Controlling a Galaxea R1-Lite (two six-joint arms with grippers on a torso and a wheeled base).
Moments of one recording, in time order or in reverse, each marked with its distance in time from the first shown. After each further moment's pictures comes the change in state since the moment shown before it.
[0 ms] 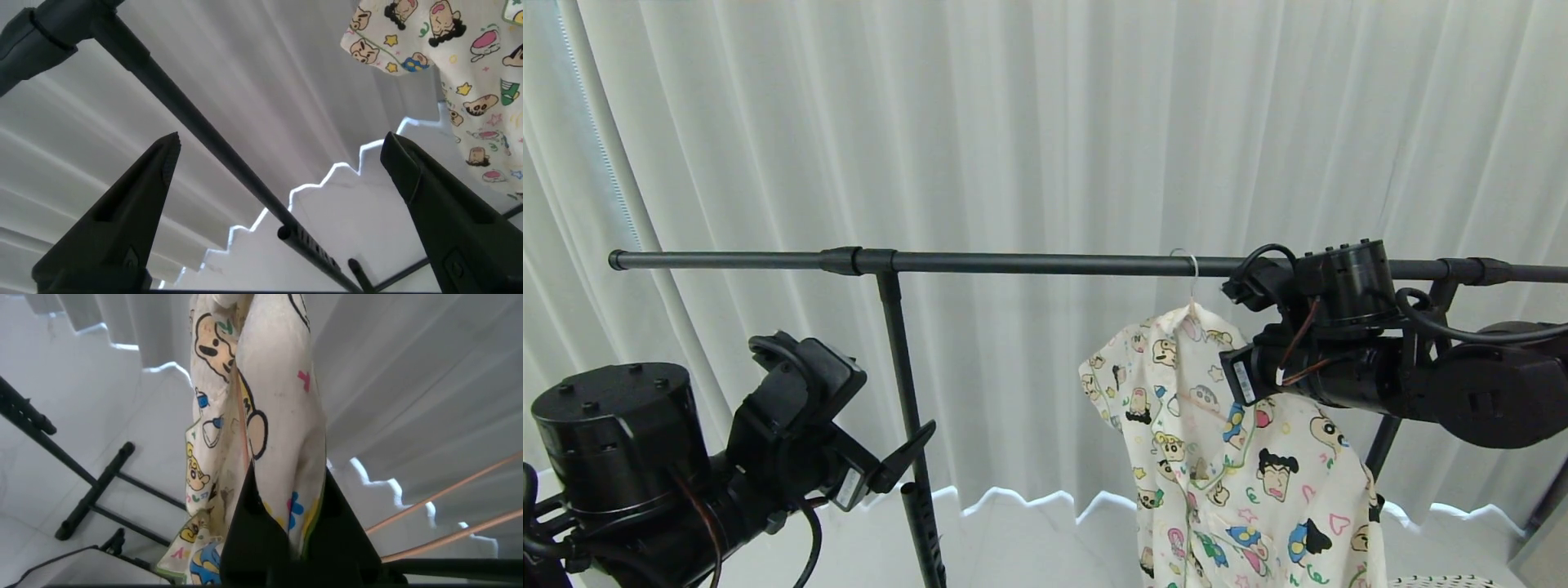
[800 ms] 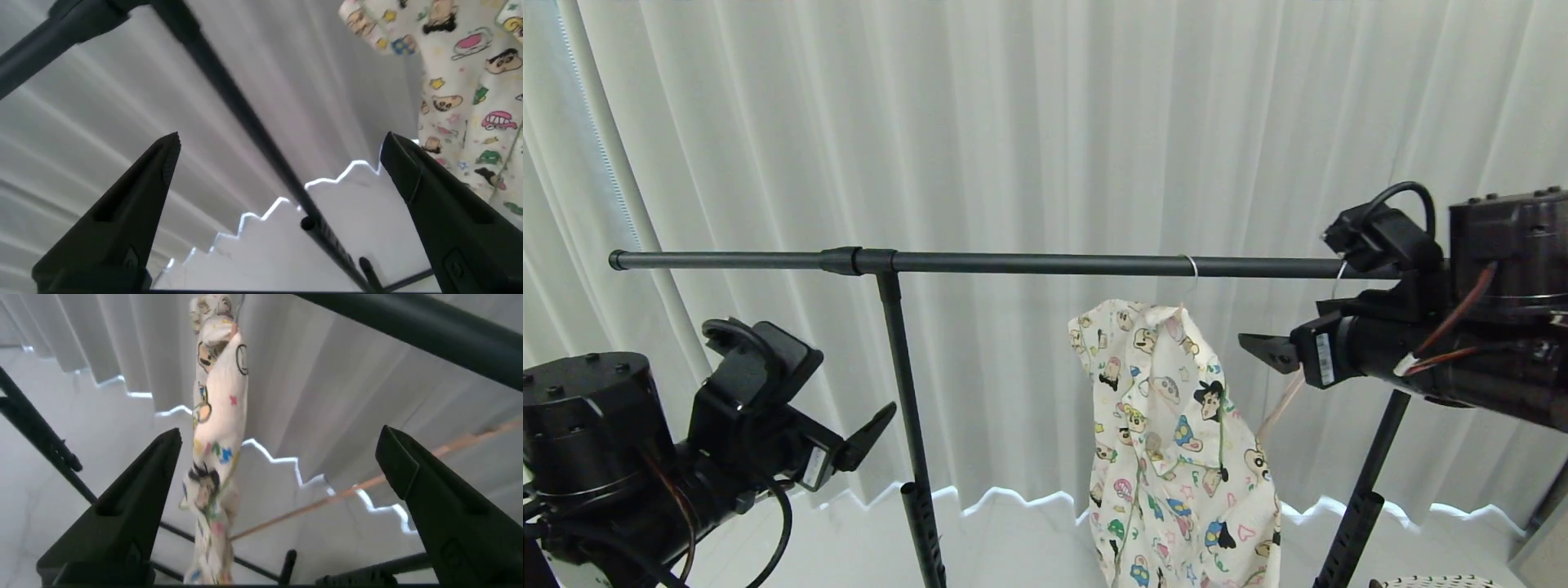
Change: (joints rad) left arm 0.141 -0.016 0.002 -0.001 0.008 -0.013; right arm 0.007 -0.295 0.109 0.019 -0.020 0.033
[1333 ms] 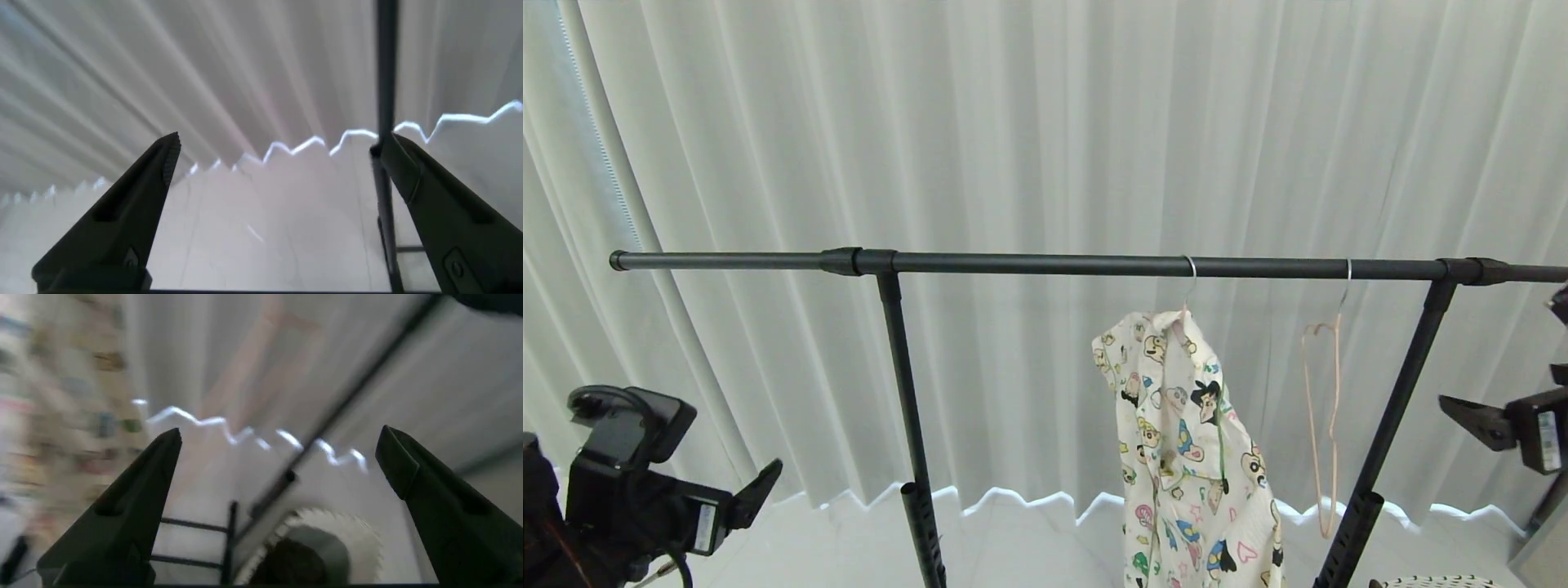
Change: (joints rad) left arm 0.328 -0.094 0.220 0.000 -0.001 -0.085; right arm -0.319 -0.385 0.270 0.179 -0.108 -0.110
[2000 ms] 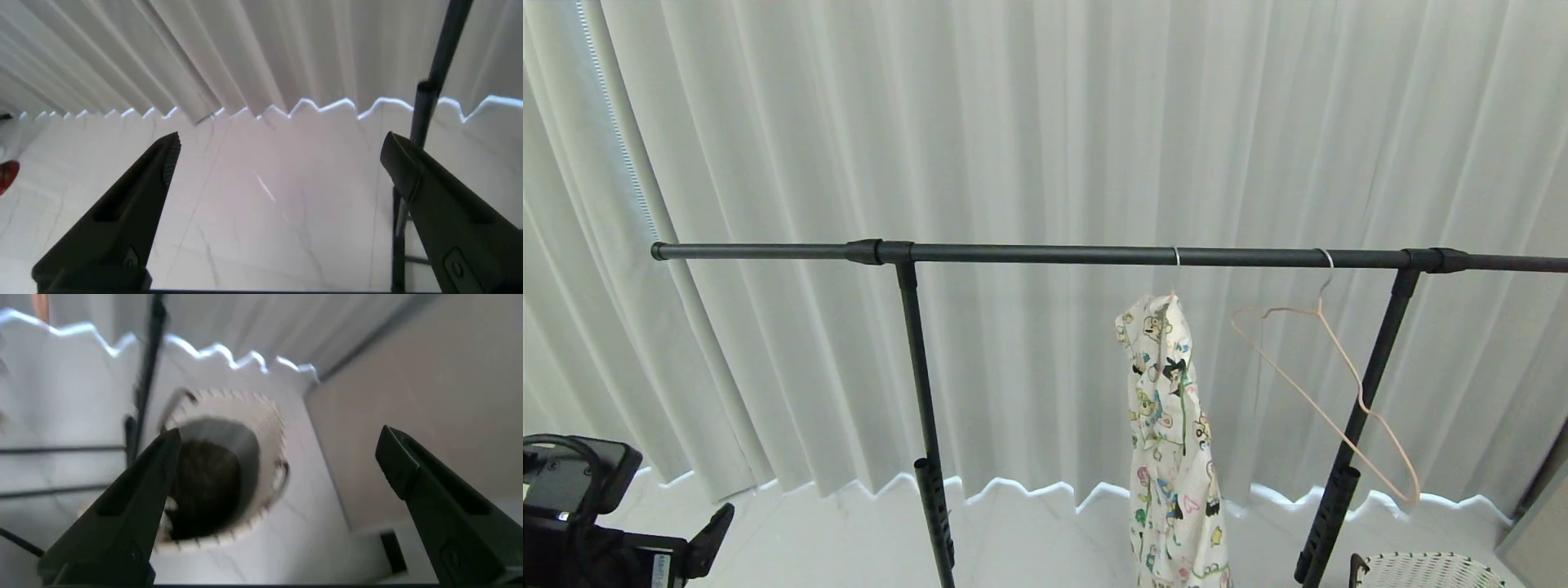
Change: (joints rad) left arm 0.039 -0.137 0.076 0.110 0.116 -0.054; right arm -0.360 -0.416 0.480 0.007 -0.003 -0.217
